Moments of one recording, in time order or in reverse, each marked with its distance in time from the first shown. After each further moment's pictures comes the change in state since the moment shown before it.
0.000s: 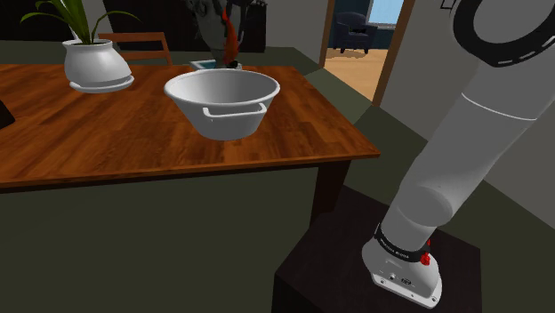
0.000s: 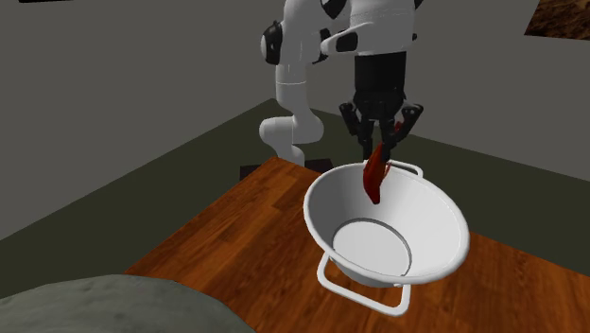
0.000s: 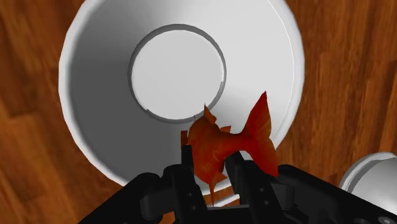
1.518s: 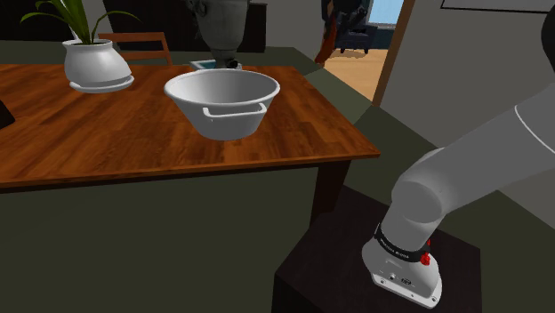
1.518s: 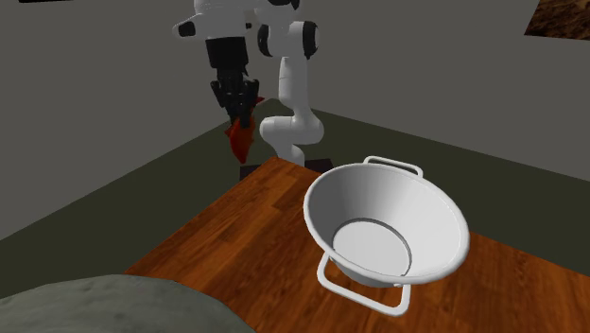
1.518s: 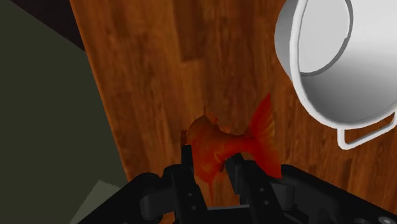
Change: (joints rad) arm -0.152 -0.385 -0.366 -0.357 0.003 -0.066 -0.504
